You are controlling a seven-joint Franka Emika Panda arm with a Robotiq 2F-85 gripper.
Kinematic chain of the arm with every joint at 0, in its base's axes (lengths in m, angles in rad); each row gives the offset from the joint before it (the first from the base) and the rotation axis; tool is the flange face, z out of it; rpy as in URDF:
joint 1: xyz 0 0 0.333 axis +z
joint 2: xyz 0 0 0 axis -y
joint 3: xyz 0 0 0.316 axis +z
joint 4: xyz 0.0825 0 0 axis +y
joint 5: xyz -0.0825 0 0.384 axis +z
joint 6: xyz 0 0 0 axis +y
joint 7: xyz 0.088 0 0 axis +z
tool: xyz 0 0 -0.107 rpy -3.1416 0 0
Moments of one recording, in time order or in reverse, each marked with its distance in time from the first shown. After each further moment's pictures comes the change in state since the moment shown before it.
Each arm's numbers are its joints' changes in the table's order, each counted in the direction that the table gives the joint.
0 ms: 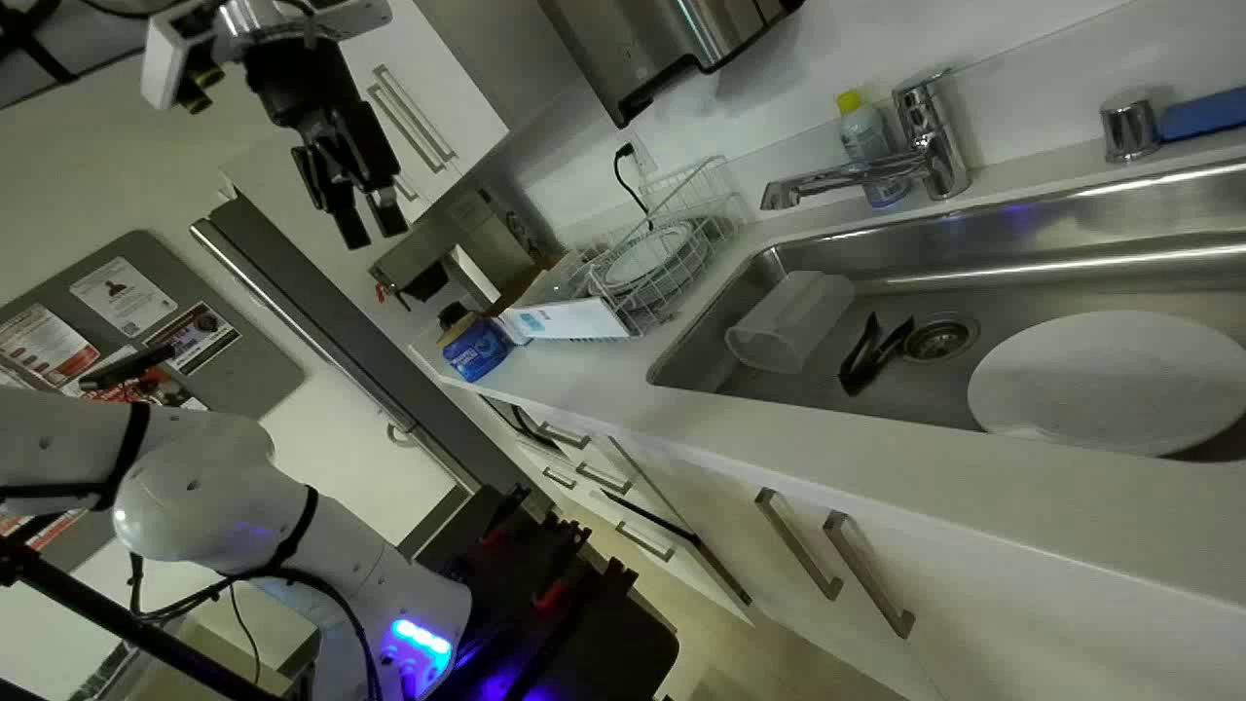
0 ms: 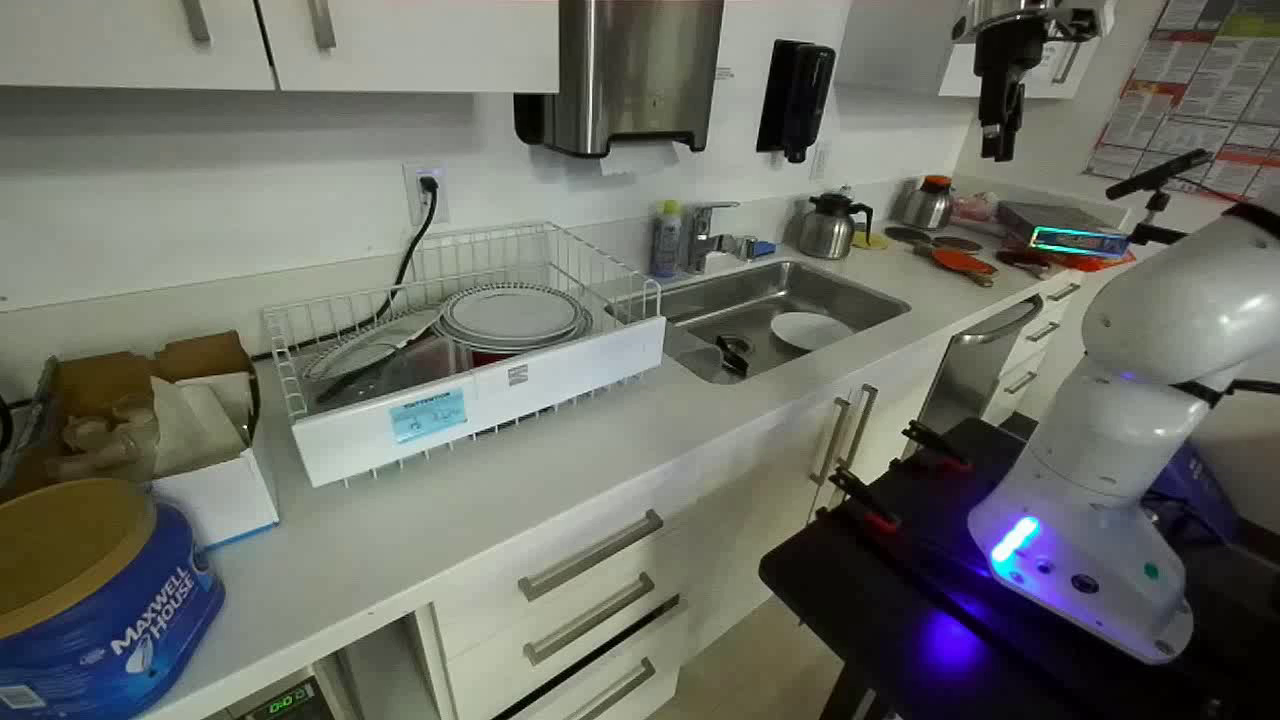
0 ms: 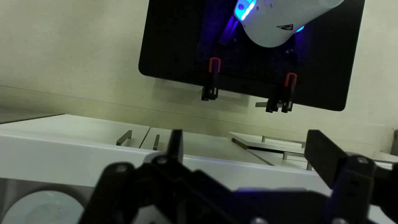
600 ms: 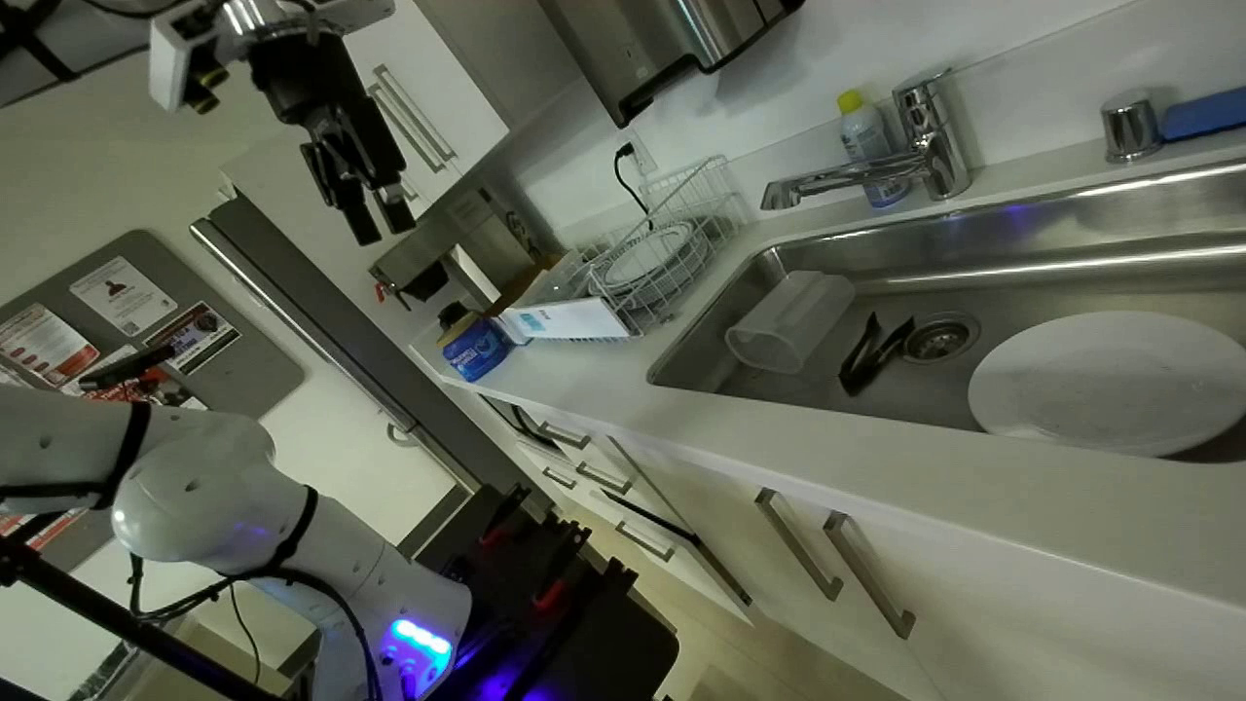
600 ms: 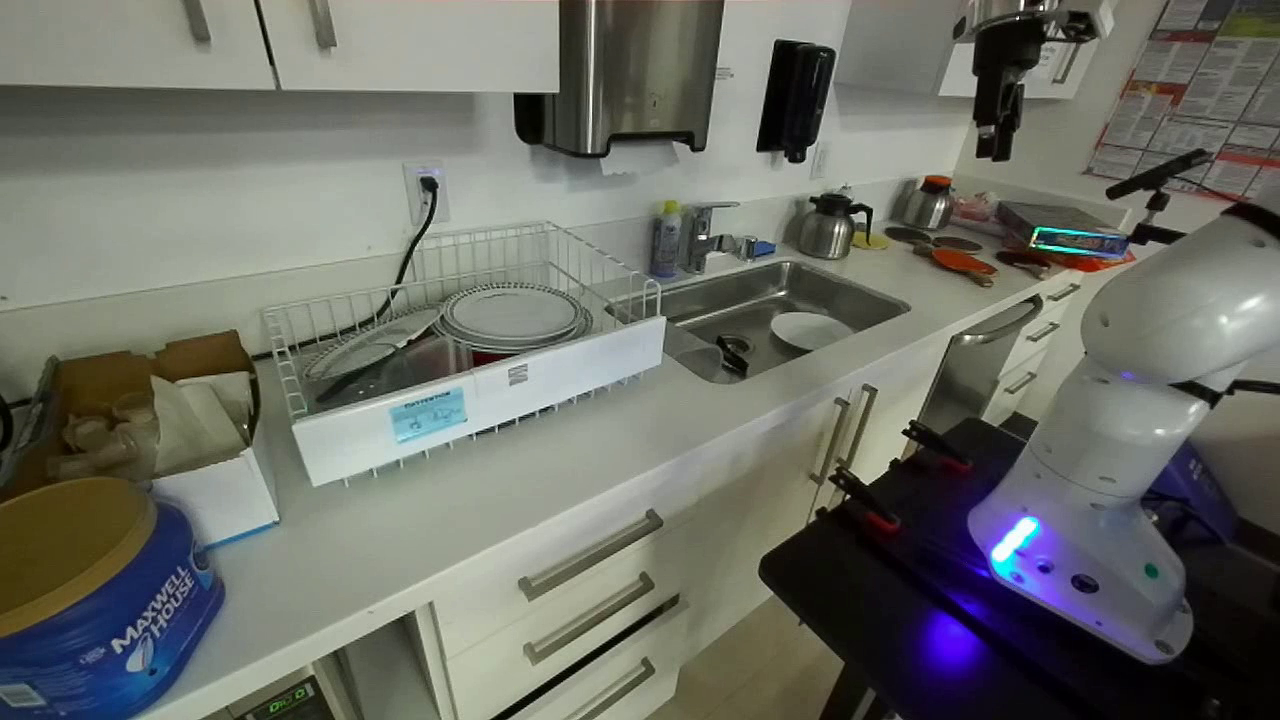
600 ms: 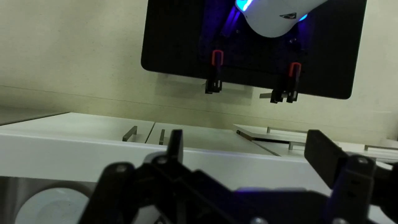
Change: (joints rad) arm -0.010 -0.008 -0.006 0.000 0.007 -0.035 -0.030
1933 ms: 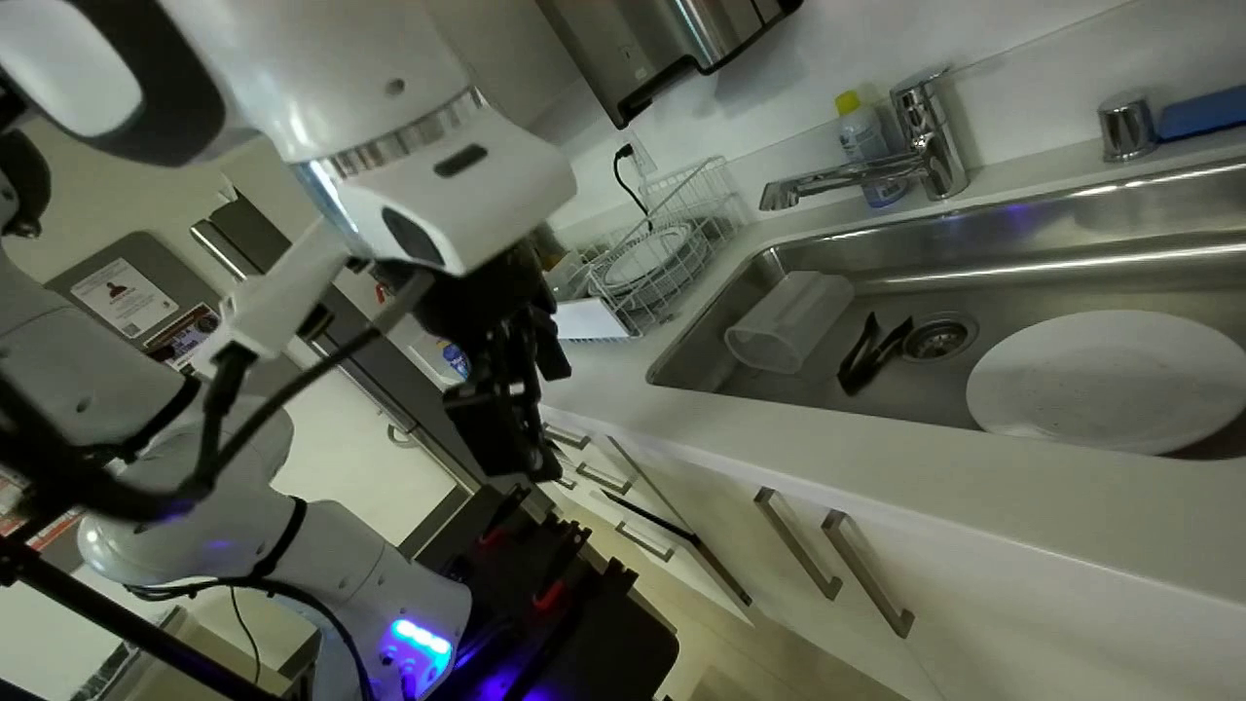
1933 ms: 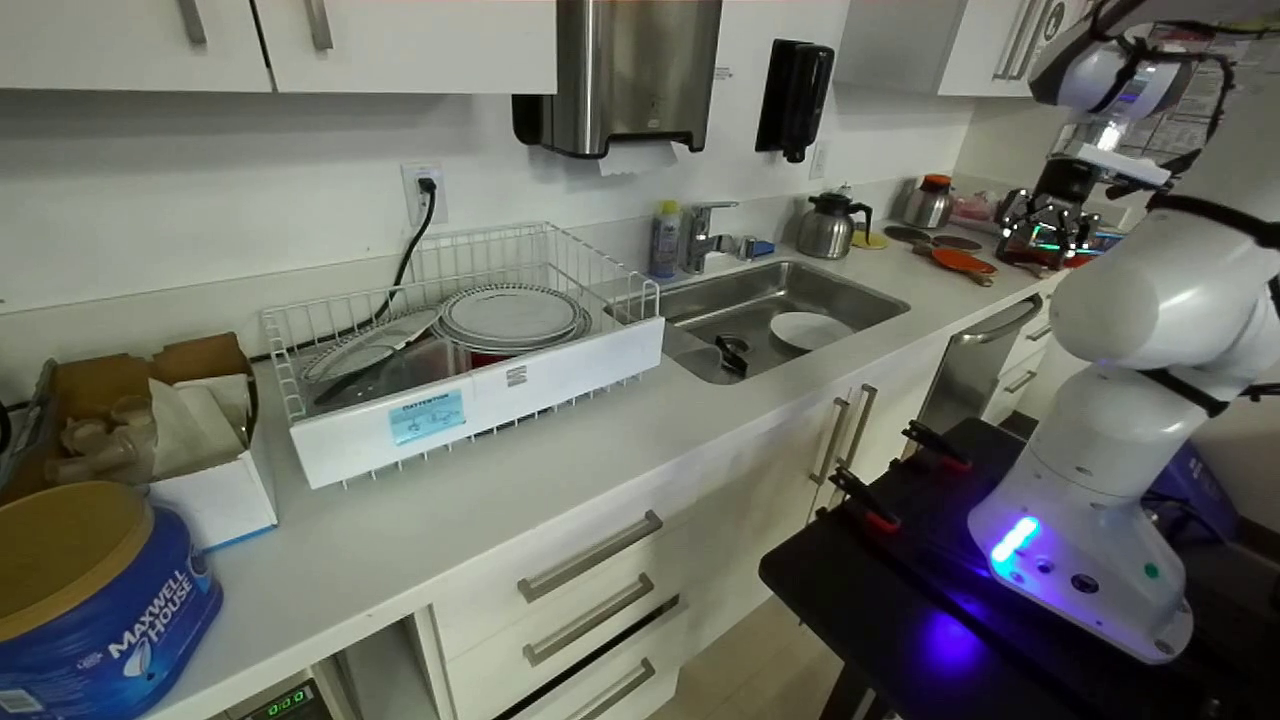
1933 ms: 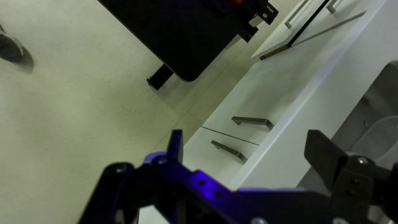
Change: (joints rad) arm -0.365 -0.481 -0.302 -0.010 0.268 -0.387 -0.201
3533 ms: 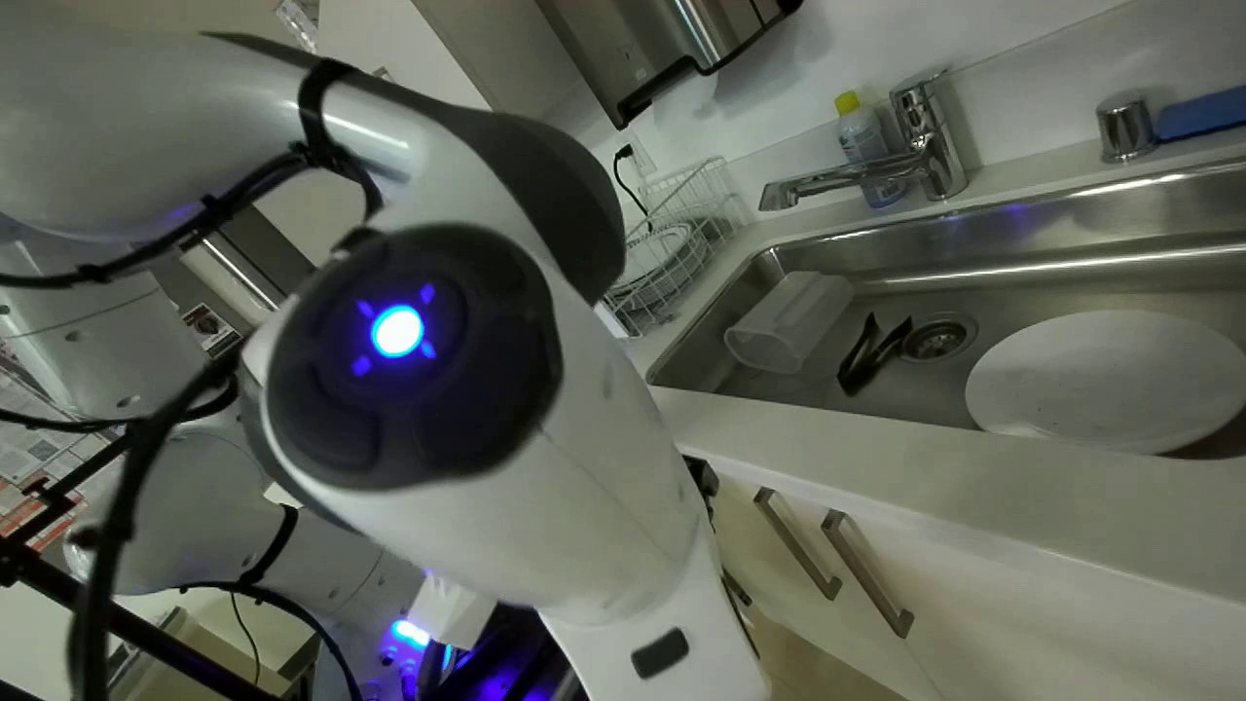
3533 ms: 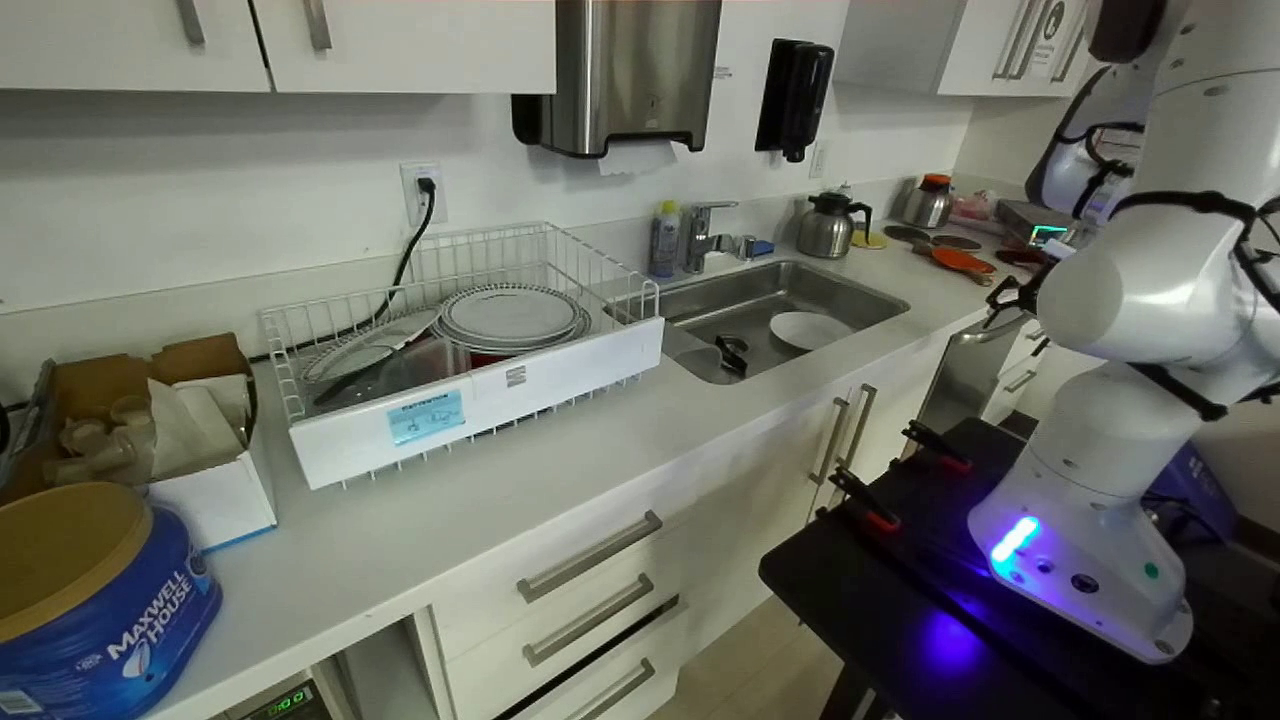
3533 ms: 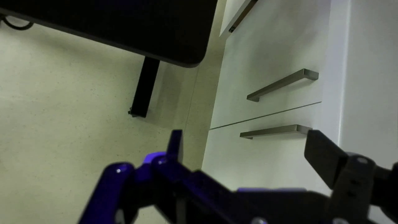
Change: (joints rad) arm -0.238 -0.441 0.056 -0.028 0.412 -0.174 -0.018
